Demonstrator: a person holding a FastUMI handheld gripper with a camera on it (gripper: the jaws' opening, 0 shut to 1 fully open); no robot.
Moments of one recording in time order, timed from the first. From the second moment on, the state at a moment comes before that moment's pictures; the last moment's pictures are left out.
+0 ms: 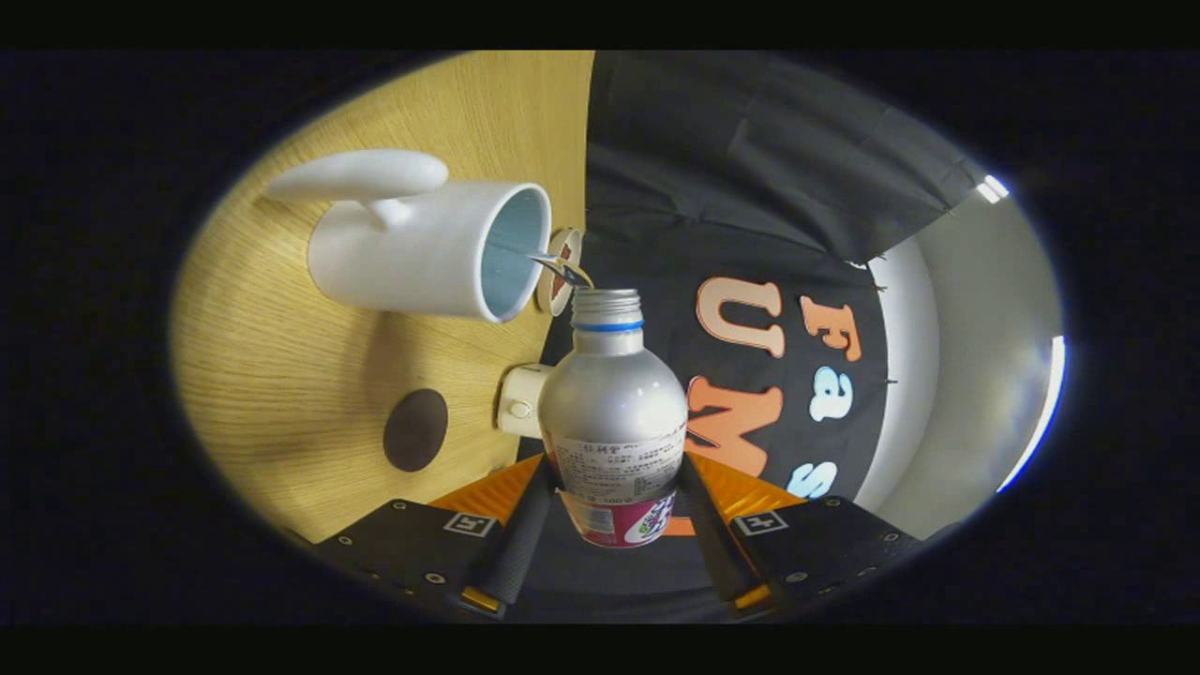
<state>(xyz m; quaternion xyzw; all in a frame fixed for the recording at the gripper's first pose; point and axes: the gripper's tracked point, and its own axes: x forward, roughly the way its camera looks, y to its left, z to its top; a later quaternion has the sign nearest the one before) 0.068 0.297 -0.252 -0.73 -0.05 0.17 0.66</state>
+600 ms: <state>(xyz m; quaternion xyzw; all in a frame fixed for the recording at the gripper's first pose) 0.073 0.291 -0.245 -0.74 -0.06 0.17 0.65</state>
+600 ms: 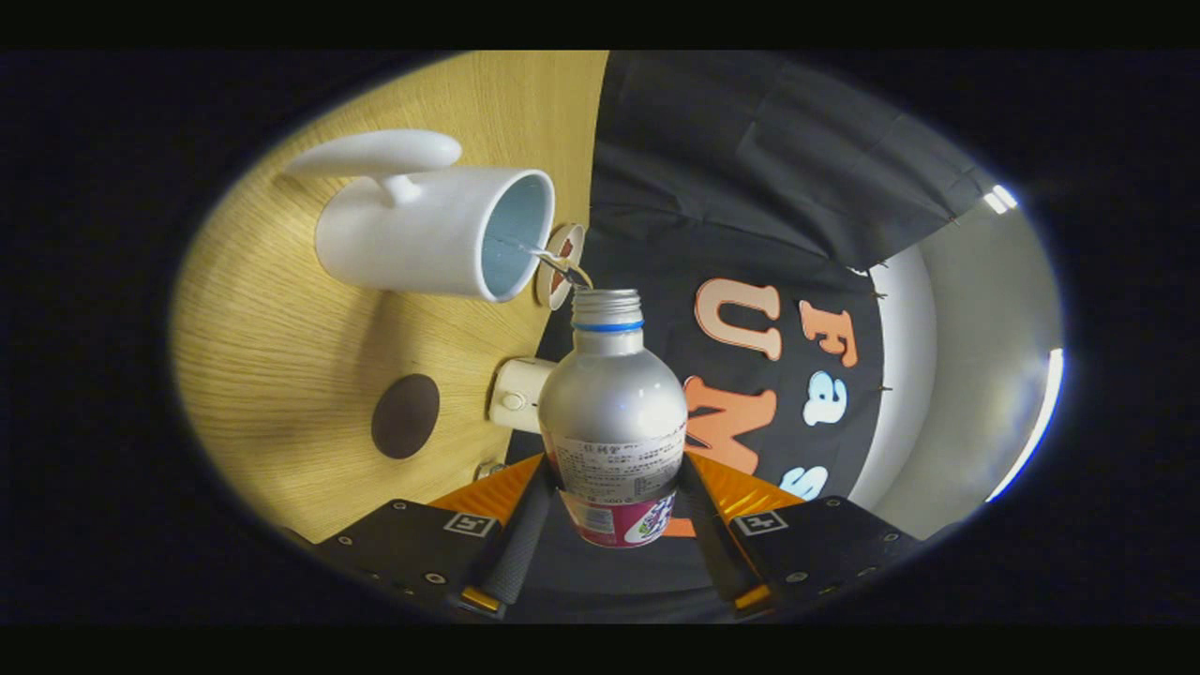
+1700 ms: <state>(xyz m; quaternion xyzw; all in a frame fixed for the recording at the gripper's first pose) 0.088 0.299 -0.224 -0.77 -0.08 0.17 0.60</state>
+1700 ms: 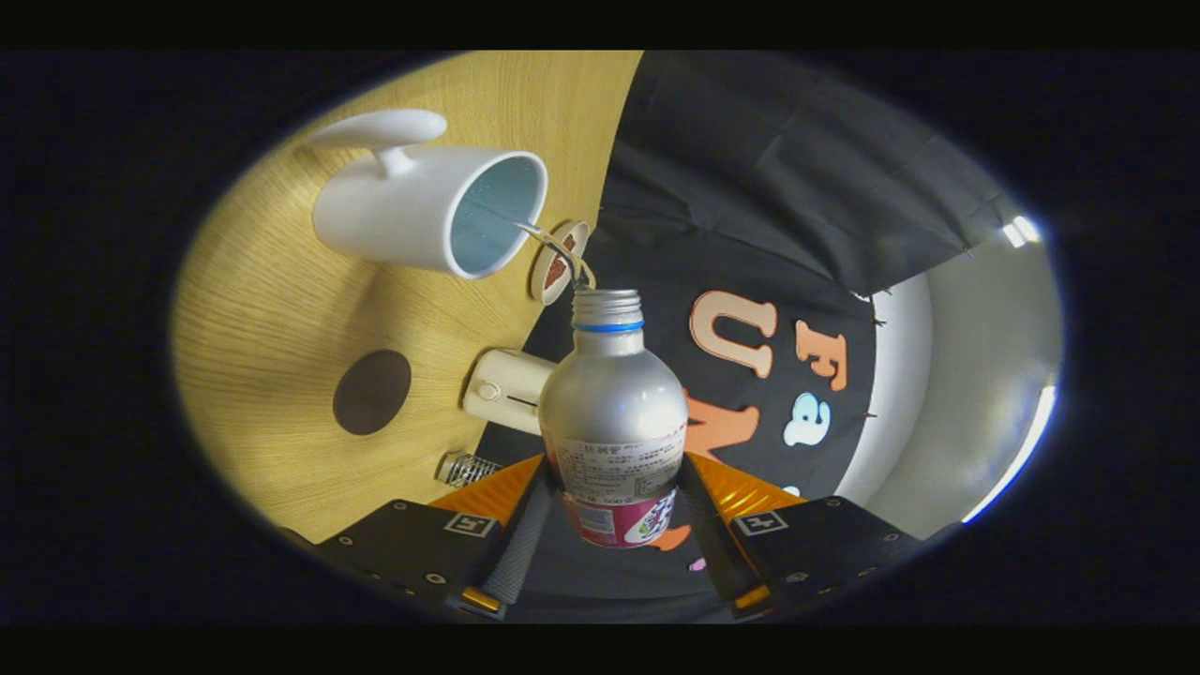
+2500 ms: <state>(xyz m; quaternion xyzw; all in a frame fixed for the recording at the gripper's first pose) 0.082 0.308 -0.228 -0.80 -0.10 0.18 0.57</state>
